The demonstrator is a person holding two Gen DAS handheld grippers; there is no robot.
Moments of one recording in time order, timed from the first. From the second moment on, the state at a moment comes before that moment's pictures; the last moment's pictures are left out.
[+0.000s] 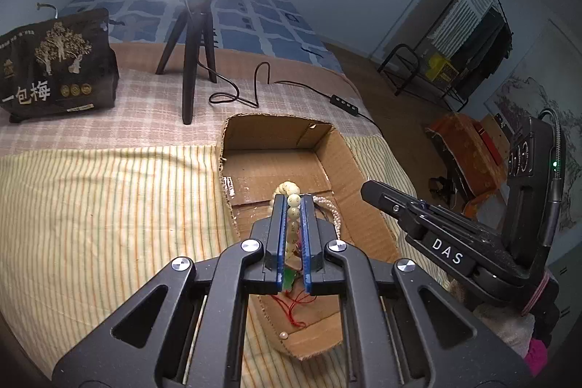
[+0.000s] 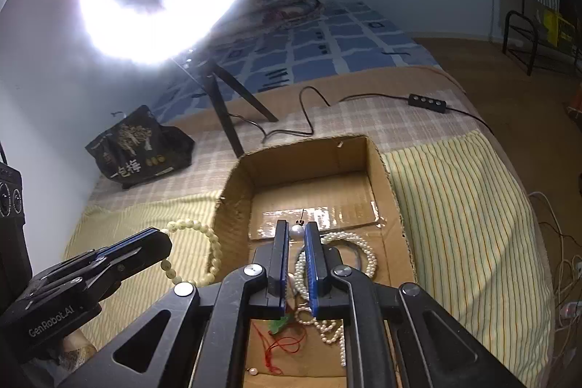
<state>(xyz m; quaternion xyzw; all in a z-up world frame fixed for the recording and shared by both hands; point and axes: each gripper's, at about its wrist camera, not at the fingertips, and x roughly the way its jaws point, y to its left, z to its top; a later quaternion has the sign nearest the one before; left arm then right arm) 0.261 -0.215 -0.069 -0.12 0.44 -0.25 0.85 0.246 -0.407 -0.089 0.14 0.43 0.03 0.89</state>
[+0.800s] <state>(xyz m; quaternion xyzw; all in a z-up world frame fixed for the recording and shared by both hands) 0.258 -0.227 -0.075 -0.08 0.44 -0.25 0.86 0.244 -0.429 -0.094 0.15 0.43 0.00 0.89</state>
